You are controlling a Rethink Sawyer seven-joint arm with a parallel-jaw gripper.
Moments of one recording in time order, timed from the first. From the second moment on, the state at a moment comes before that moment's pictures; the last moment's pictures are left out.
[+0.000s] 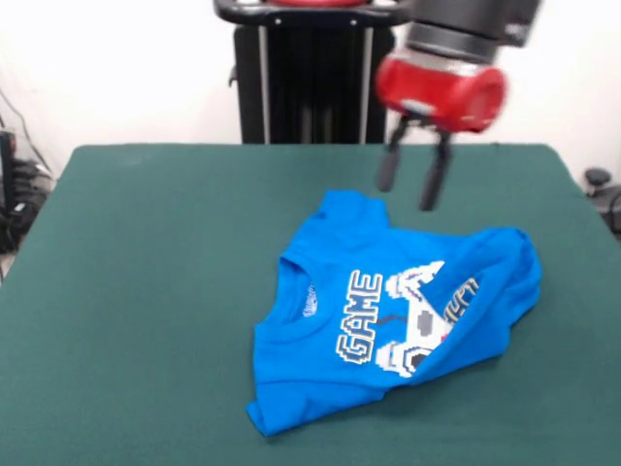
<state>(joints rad) 0.22 -0.58 -0.41 1.66 0.52 0.21 2.34</state>
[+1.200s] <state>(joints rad) -0.01 -0.57 -0.10 1.69 0.41 -0.01 2.34</state>
